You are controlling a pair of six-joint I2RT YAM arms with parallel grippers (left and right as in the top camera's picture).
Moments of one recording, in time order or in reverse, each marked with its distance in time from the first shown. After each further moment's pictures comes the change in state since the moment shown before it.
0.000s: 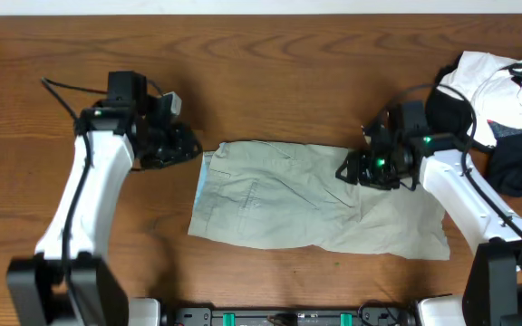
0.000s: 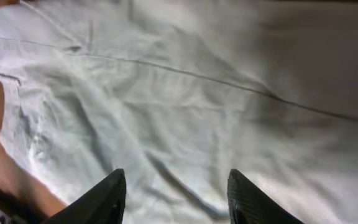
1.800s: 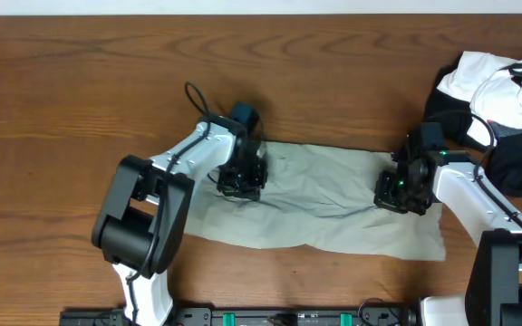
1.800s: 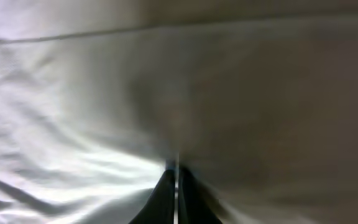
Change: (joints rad) left arm -0.373 0.445 0.006 0.085 -0.047 -0.169; right arm -0.146 0.005 -0.197 0.026 0.201 0.029
